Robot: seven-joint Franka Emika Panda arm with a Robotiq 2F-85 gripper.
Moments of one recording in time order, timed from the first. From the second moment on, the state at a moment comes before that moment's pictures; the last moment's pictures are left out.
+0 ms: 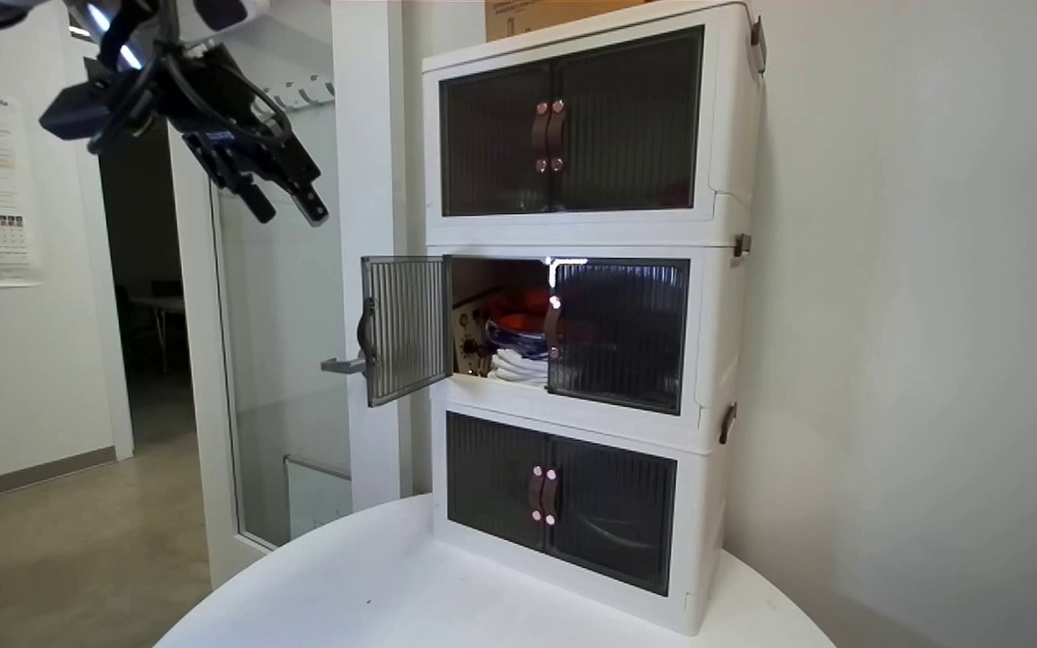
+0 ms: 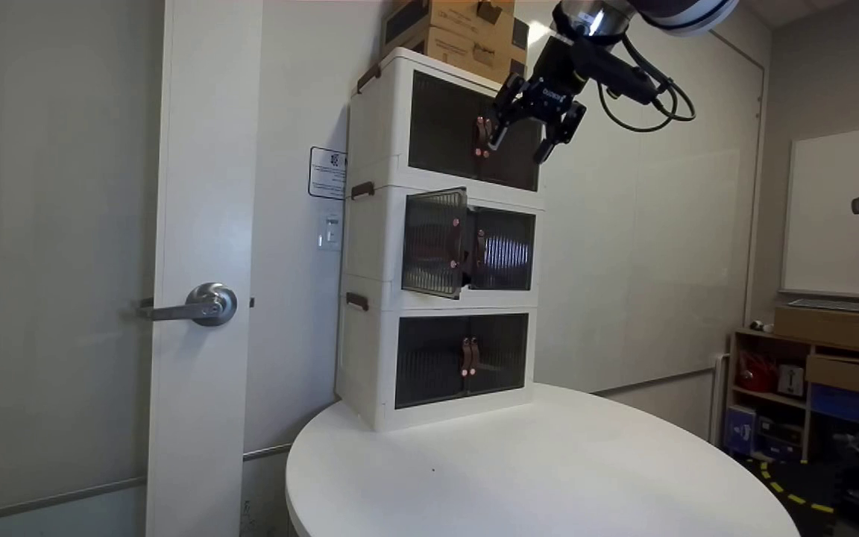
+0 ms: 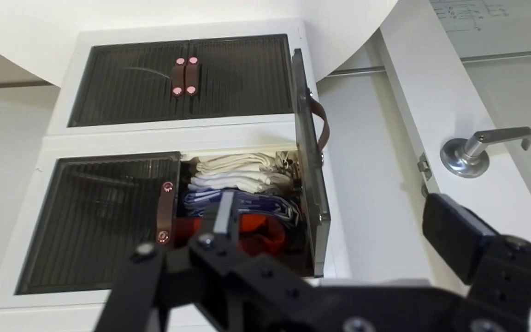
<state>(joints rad) 0.06 -0.32 0.17 -2.15 -0.20 2.51 0.45</state>
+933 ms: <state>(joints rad) 0.01 -0.36 0.17 -2.21 -0.14 2.21 0.45</state>
